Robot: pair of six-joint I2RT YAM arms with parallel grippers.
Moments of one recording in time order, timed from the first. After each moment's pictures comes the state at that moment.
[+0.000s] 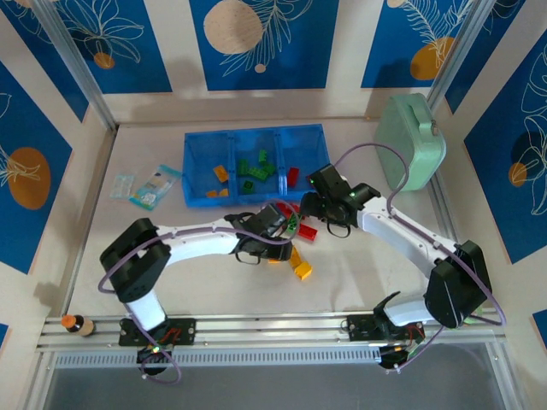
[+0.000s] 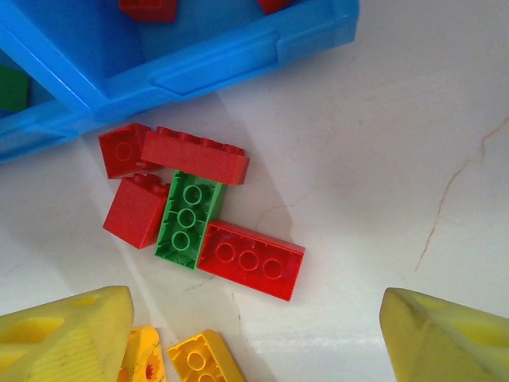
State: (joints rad) left arm -0.96 1.72 1.03 -0.44 0.04 -0.71; right arm 0.59 1.37 1.06 -0.78 0.16 0.79
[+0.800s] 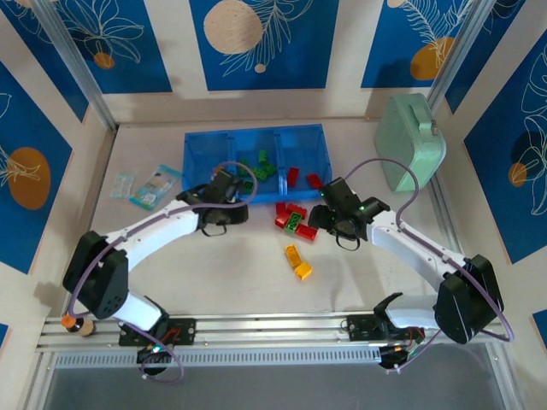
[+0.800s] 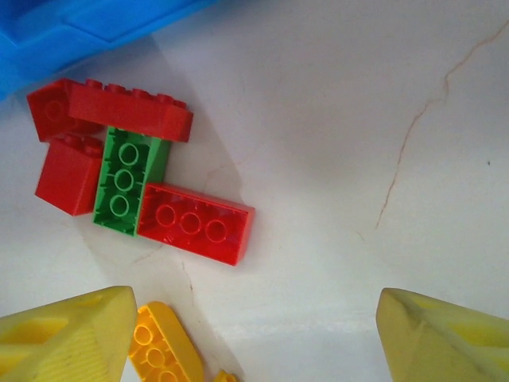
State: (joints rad) left arm -0.60 1.49 1.04 -0.57 -0.05 -0.59; right arm 0.56 1.26 0.89 -0.76 0.12 0.80
